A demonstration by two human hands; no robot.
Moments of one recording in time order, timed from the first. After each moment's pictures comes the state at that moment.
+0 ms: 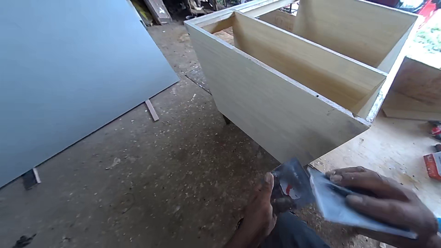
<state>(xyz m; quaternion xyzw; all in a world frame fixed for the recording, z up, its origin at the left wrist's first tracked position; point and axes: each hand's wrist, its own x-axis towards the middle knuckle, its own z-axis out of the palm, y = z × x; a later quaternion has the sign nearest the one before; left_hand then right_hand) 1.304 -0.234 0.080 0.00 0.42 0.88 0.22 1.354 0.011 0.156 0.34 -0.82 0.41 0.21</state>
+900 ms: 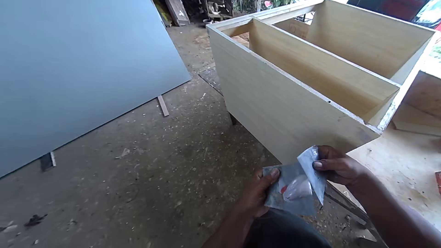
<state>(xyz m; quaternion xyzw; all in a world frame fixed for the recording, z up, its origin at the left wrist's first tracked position) 1.269 -0.264 0.066 0.10 0.27 0.91 0.31 1.261 0.016 0.106 0.11 -0.58 0.77 -0.22</state>
